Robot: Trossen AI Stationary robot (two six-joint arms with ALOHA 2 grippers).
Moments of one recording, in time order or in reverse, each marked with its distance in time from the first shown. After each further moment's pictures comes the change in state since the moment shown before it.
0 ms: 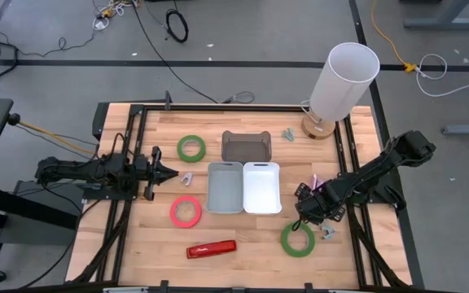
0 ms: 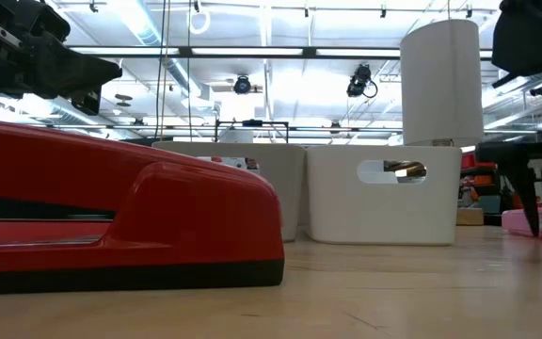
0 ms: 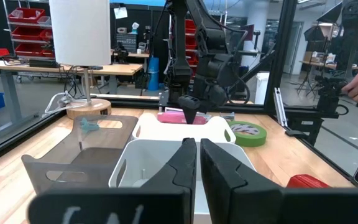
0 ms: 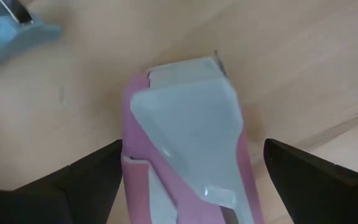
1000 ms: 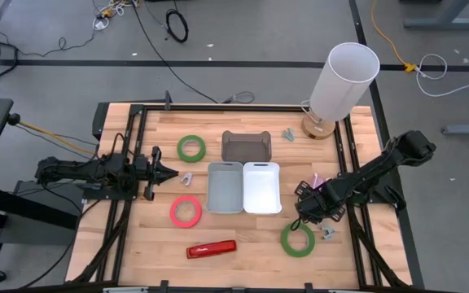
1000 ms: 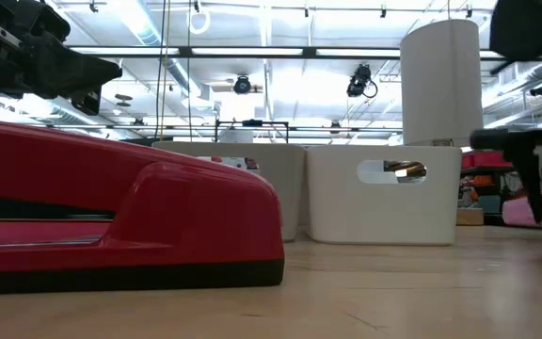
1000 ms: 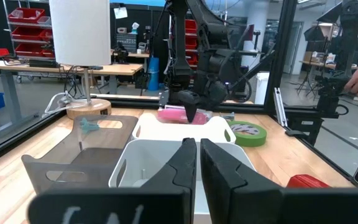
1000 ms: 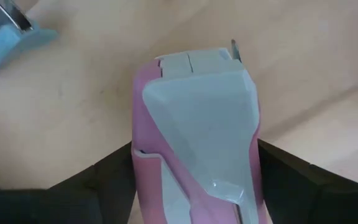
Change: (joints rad) left arm 0.000 0.000 0.000 0.000 0.000 0.000; right arm 0.000 -0.012 0.074 -0.094 0.038 0.049
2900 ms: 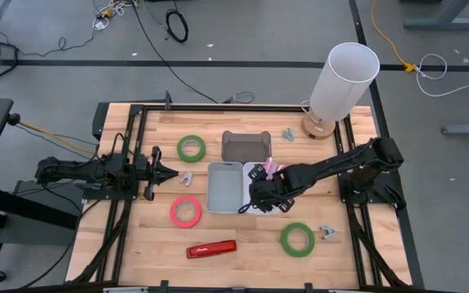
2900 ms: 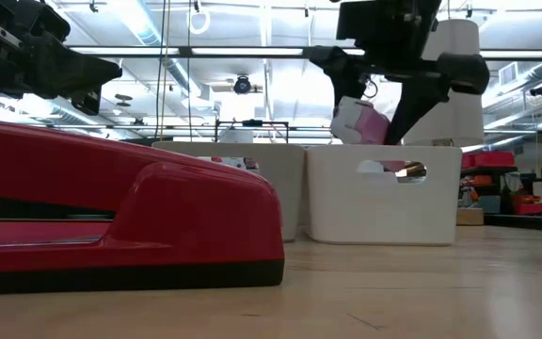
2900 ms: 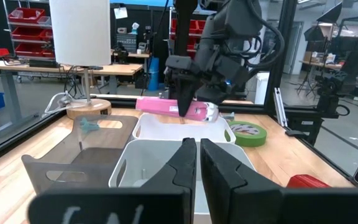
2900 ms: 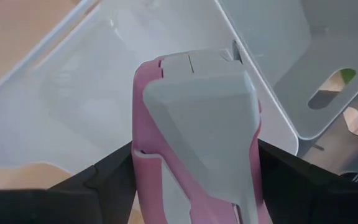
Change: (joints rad) left arm 0.000 0.000 0.000 0.000 0.000 0.000; right arm -0.224 0.340 0.620 0.040 0.211 -0.181
